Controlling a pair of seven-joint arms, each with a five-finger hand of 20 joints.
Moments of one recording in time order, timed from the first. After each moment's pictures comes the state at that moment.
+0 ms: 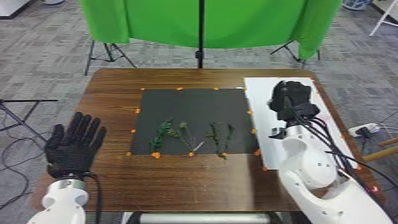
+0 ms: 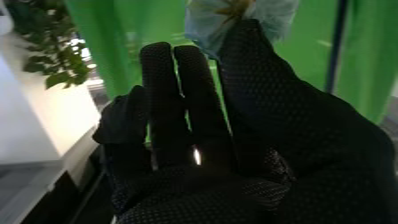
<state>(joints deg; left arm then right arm) 124.1 -61.2 -91.8 -121.6 -4.4 15.4 28.0 -90.1 -56.1 66.0 -111.1 -149.8 8.2 34.8</state>
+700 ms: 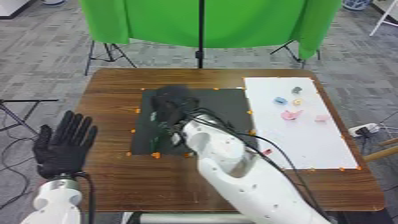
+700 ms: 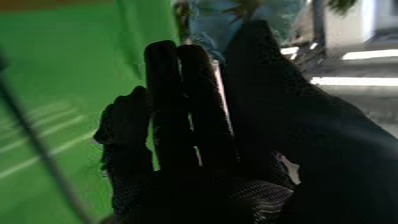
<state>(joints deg) 124.9 -57.3 -92.0 -122.5 -5.0 16.2 32.1 -69.8 -79.3 41.7 -96.2 -143.9 -5.1 12.3</state>
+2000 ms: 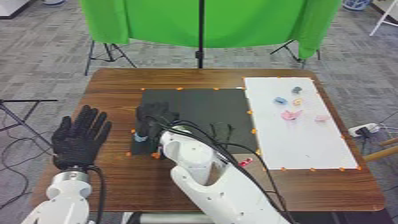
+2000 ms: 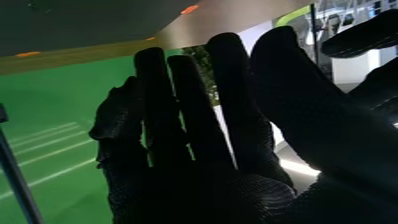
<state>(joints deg) 120.6 -56.3 -88.4 -121.2 -5.1 17.3 29.0 -72.5 -89.0 42.4 -88.0 -153.3 -11.3 14.7</state>
